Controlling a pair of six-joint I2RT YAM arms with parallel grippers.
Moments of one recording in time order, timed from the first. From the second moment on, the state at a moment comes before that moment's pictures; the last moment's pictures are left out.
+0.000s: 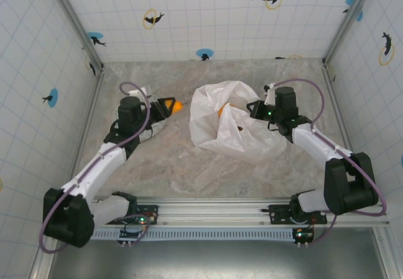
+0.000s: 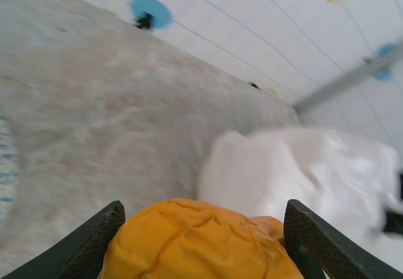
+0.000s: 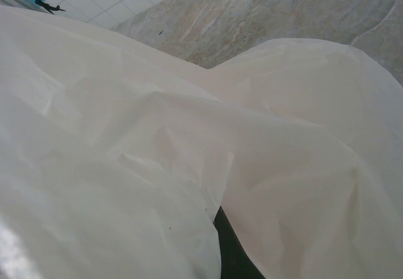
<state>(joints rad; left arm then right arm) -0.34 1.09 0.71 0.04 0.29 -0.65 0.29 1.38 0.80 0.01 -0.40 0.51</state>
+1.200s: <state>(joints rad) -0.81 1.53 0.98 -0.06 0.13 -0.49 0.31 1.38 0.80 0.01 -0.40 0.51</state>
